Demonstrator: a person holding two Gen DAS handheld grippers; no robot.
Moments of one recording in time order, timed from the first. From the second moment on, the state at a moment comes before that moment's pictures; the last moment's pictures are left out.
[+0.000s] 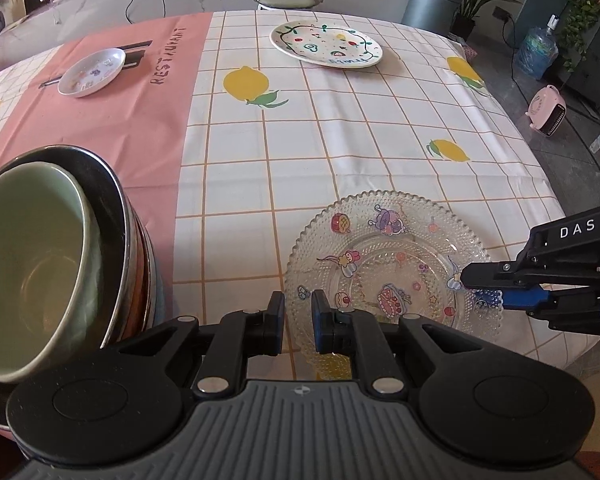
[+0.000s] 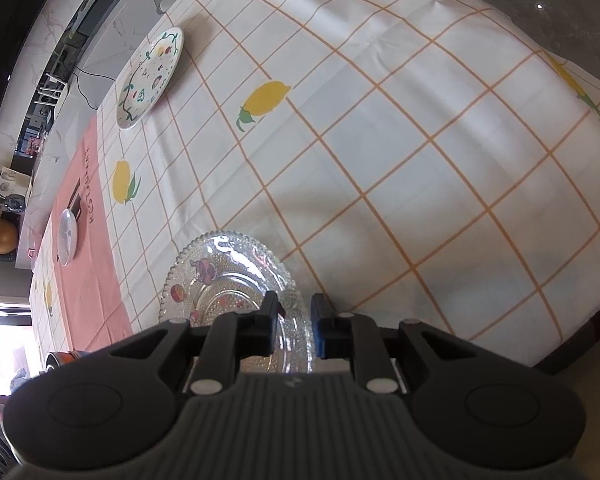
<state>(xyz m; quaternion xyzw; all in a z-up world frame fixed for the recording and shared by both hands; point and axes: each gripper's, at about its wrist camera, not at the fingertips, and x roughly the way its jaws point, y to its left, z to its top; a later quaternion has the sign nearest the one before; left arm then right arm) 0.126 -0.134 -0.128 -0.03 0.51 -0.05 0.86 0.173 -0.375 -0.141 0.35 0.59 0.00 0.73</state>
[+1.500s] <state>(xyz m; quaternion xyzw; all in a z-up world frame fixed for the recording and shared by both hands) 0.227 -0.096 0.011 -0.06 0.40 -0.14 0.90 0.224 -0.308 -0.068 0.25 0.32 -0.02 0.91</state>
